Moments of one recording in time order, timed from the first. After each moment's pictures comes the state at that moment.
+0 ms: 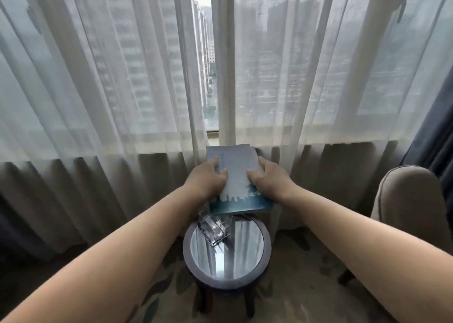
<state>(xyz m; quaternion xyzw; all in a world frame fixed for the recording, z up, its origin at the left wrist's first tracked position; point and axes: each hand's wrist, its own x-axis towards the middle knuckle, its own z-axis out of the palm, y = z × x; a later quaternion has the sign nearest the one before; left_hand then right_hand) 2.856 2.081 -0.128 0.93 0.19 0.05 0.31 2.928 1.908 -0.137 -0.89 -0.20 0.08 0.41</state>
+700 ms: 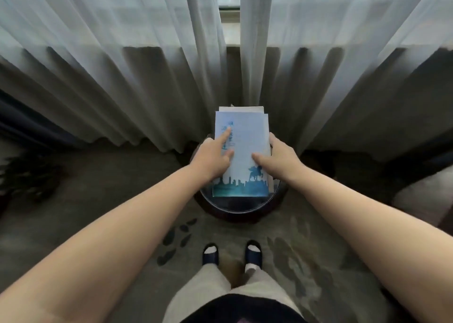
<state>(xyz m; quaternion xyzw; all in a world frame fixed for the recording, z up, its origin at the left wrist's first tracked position) 3.016 2.139 -0.354 0.90 0.28 -0.10 0.31 3.118 1.969 -0.362 -0.86 -0.19 0.31 0.36</state>
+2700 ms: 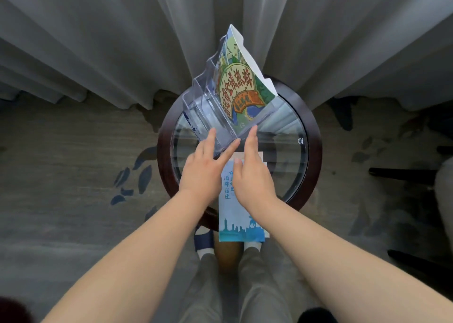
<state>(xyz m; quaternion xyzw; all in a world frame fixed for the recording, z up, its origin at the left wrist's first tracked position) 3.056 2.220 -0.682 0.97 0.11 -0.20 0.07 3.114 2.095 -0.641 -0.89 -0.16 0.30 0.30</state>
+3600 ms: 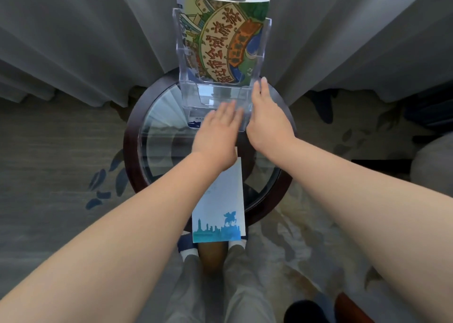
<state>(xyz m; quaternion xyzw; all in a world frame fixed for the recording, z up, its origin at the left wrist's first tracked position) 3.163 2.167 -0.675 0.97 0.05 -0.21 0.09 3.246 2.057 -0.651 -0.93 -0.22 0.25 0.17</state>
